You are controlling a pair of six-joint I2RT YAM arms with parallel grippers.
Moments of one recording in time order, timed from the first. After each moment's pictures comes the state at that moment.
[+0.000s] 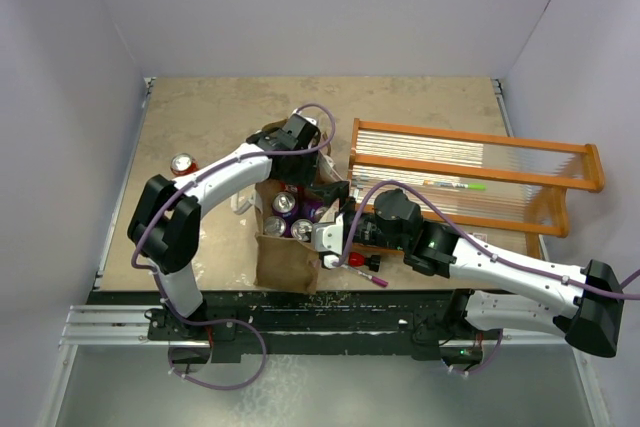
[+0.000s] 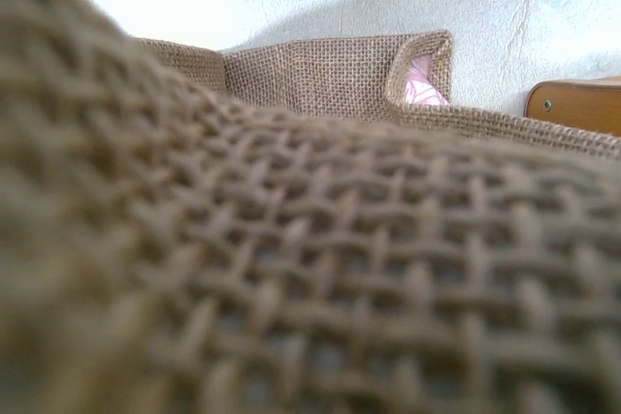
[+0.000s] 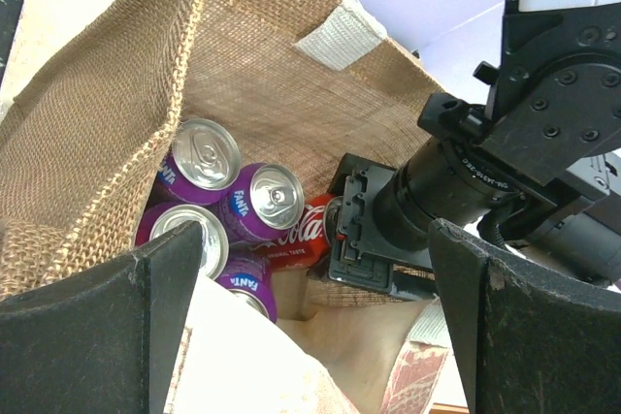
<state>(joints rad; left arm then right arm) -0.64 1.78 1.37 -0.66 -0.18 -0.34 1.07 1.05 0.76 0.09 -0.20 -0.86</state>
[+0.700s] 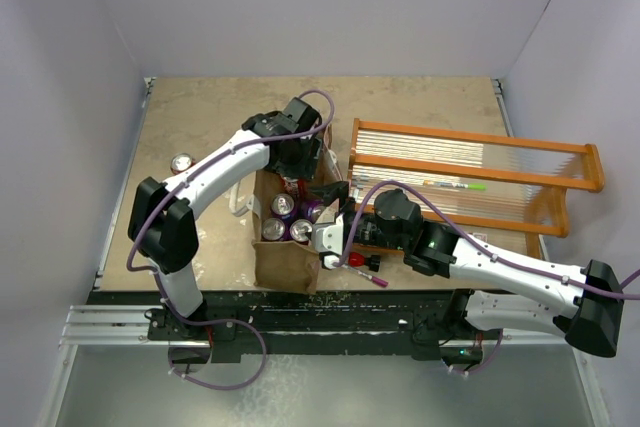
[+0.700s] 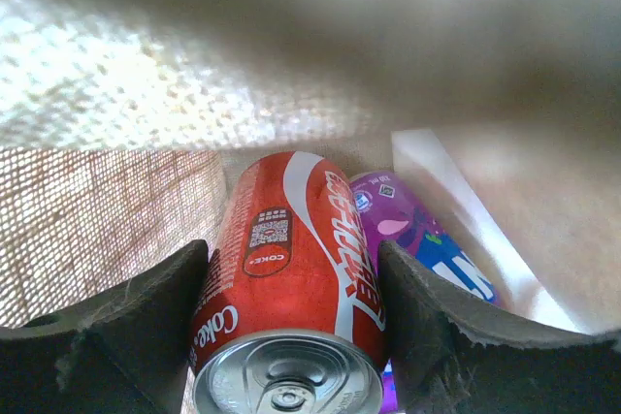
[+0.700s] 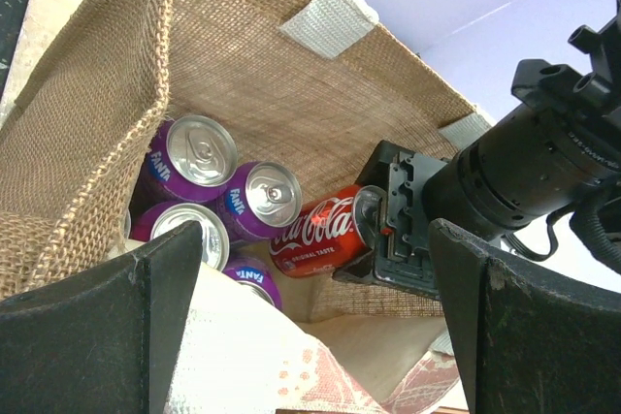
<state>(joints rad) -0.64 1.78 1.56 -0.89 -0.14 -0.36 1.07 1.05 0.76 0.09 -0.21 -0.86</state>
